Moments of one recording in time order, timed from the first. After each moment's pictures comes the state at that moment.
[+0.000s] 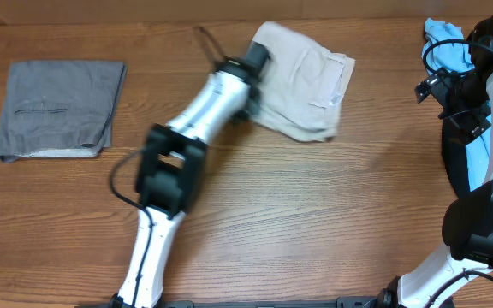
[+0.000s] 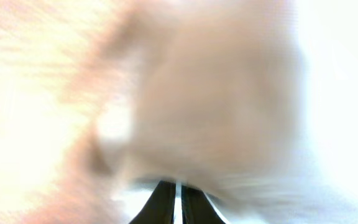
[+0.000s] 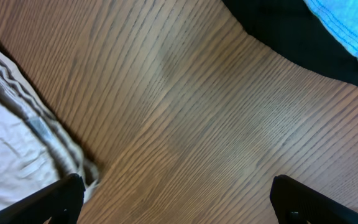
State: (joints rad) left arm -0.37 2.45 2.06 -0.93 -0.12 -0.47; right arm -0.27 1.92 1.92 -1.46 -0.02 0.68
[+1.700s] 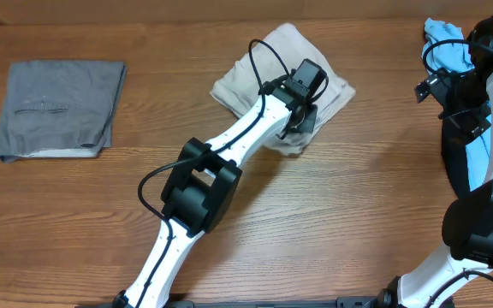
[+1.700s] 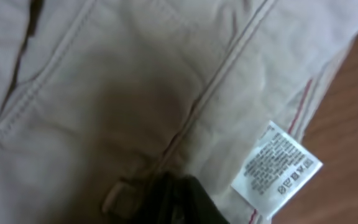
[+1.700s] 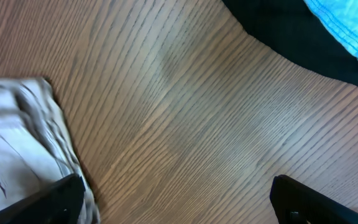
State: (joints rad) left arm -0.66 2.44 2.04 -0.82 0.01 -0.40; right arm -0.27 1.92 1.92 -1.46 -0.02 0.68
